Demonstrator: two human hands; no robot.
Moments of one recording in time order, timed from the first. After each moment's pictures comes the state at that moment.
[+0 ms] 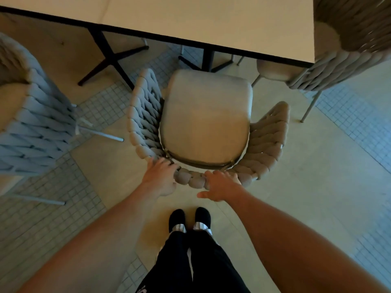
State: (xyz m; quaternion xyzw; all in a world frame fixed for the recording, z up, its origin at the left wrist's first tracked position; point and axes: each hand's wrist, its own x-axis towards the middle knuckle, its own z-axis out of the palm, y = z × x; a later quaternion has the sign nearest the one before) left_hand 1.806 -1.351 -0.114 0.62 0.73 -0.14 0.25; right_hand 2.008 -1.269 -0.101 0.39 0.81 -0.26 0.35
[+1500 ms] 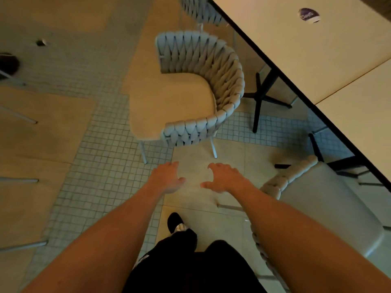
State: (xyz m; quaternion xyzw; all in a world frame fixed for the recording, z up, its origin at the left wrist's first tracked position) left_hand 1.493 -1.595 -0.041 0.16 0.92 0.08 0.36; right_hand 1.555 -1.389 -0.023 0.07 0.91 -0.13 0.38
